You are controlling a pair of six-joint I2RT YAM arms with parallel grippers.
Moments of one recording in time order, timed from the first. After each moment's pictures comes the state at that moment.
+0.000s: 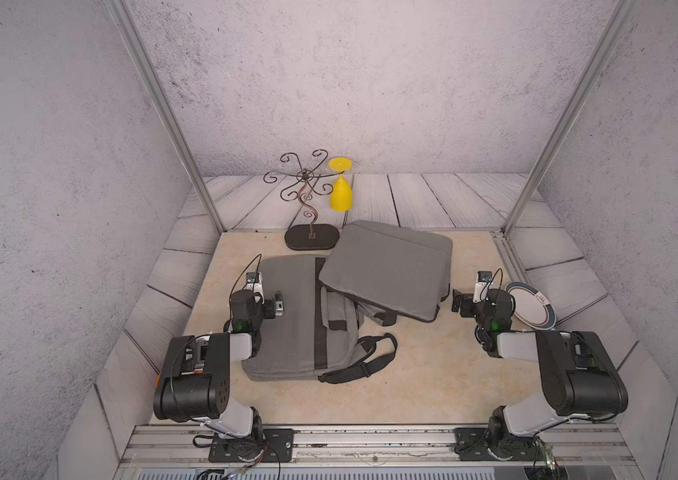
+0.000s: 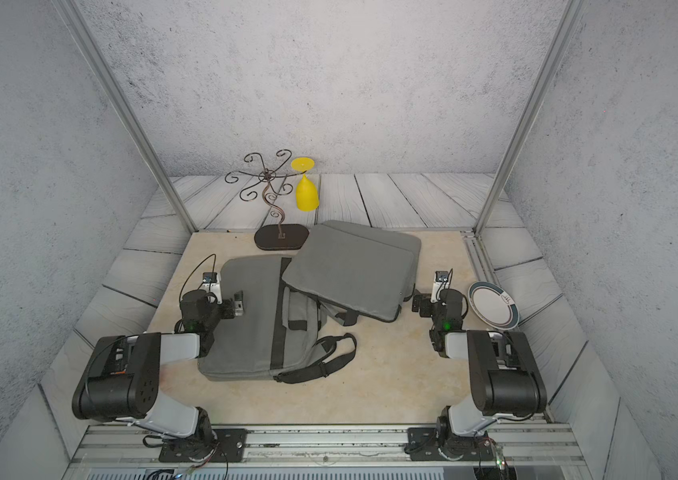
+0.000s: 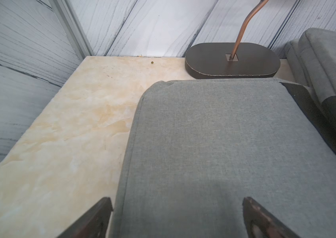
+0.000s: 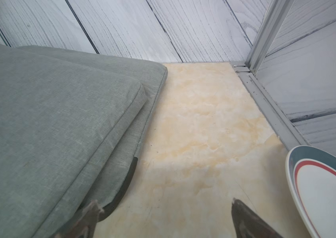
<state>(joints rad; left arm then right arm) 0.05 1.54 0.45 0.66 0.05 0.02 -0.01 1.54 0.44 0.68 0.00 0.00</state>
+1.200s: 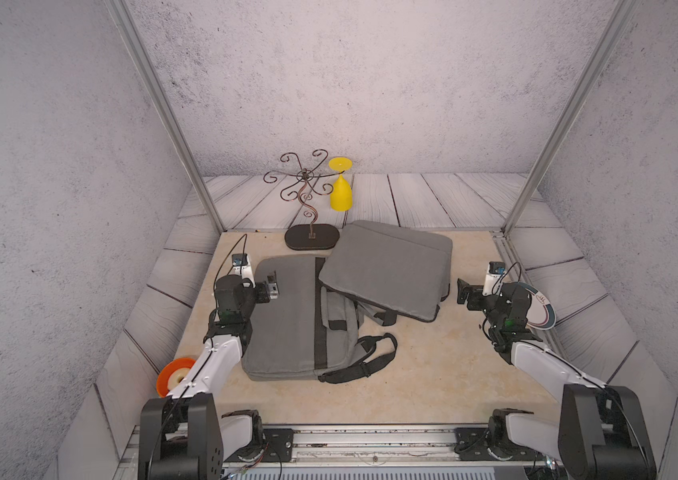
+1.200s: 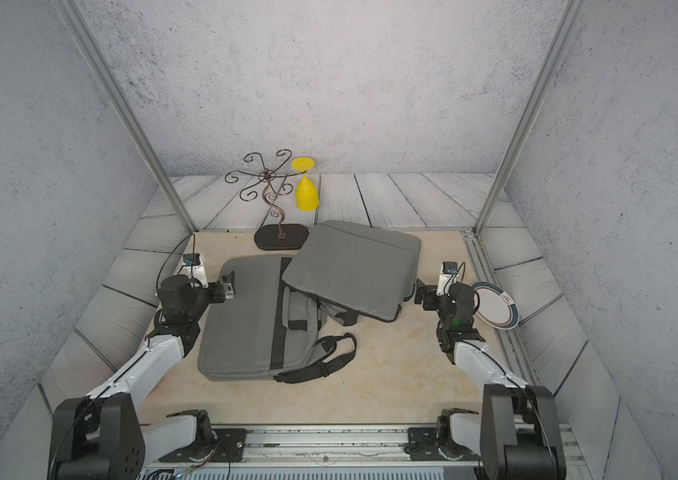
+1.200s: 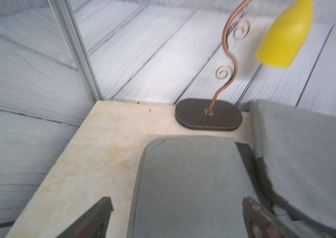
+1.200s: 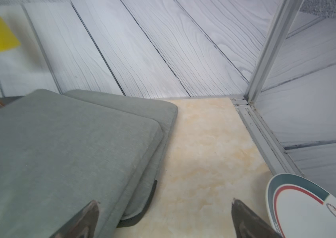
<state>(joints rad) 0.05 1.15 0.64 0.20 0.11 -0.10 -0.01 1.17 0.50 0.35 -0.11 0.05</state>
